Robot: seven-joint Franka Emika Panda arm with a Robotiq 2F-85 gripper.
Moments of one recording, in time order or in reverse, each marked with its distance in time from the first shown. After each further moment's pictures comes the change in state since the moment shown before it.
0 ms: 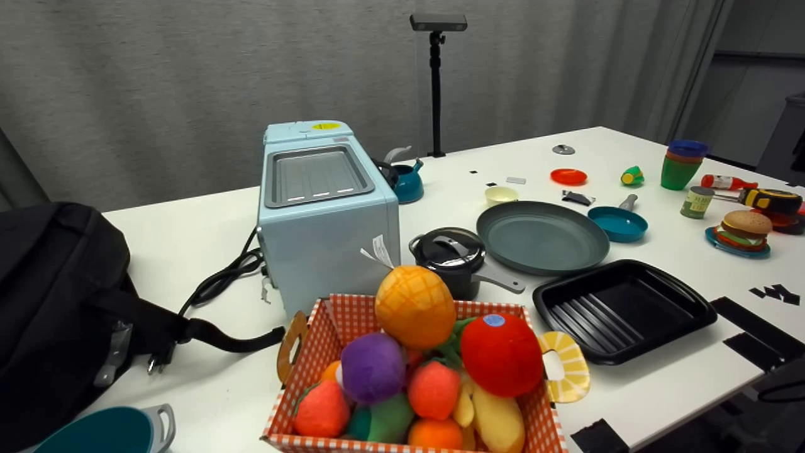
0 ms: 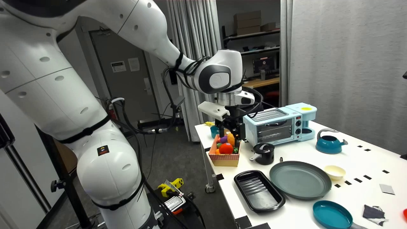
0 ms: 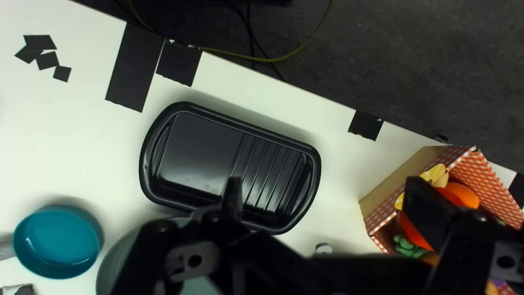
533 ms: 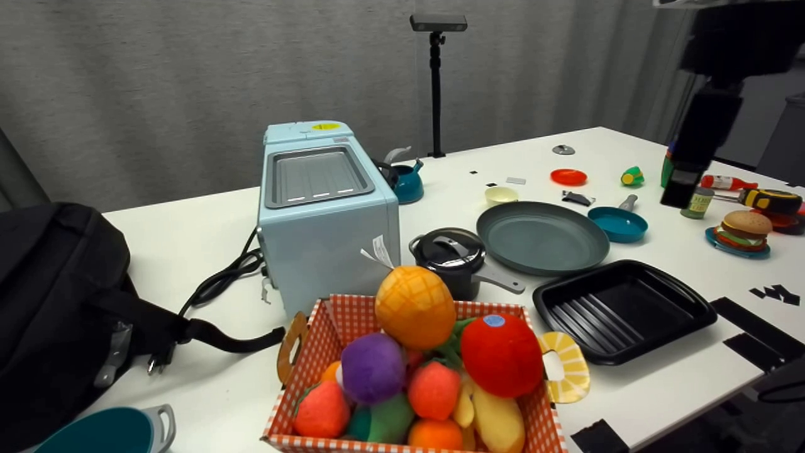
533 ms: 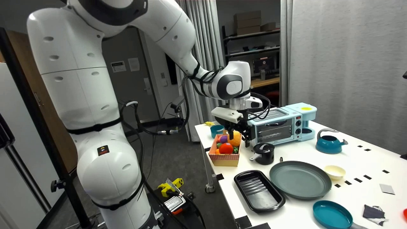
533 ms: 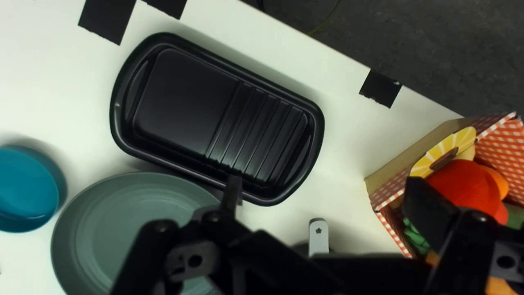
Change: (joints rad) arm 0.001 0.308 0.054 0.217 -0.071 0.090 0.021
